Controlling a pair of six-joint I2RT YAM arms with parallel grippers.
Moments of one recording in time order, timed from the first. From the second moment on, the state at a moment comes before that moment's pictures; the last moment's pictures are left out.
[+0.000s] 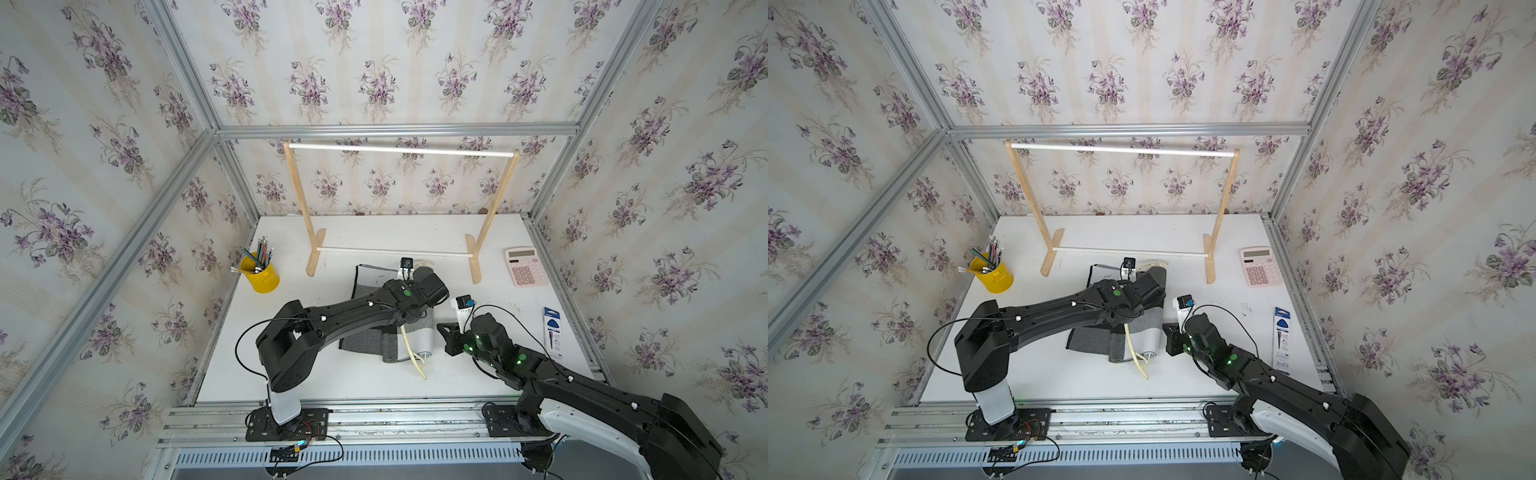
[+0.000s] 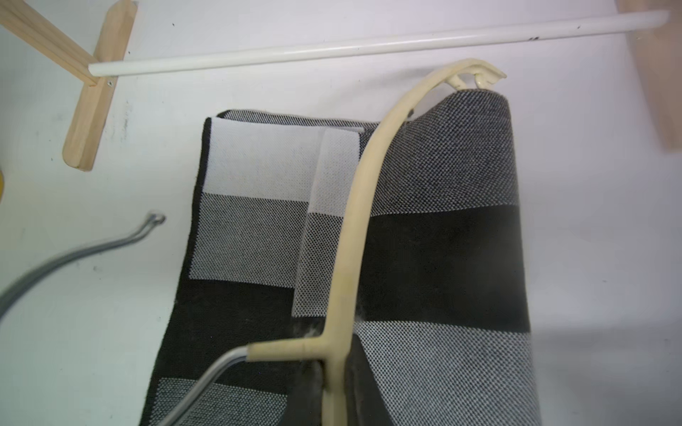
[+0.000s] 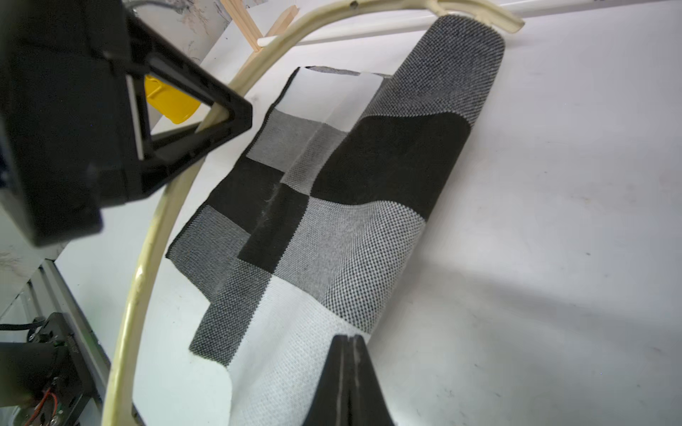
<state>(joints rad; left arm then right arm) -1.03 1.82 1.46 -0.83 -0.59 -0.82 0.82 0.89 0.29 0.06 0.01 0.51</state>
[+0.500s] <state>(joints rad) -1.04 1.89 1.70 -1.04 -0.66 -0.70 1.01 1.00 0.53 -0.02 0.03 0.39</state>
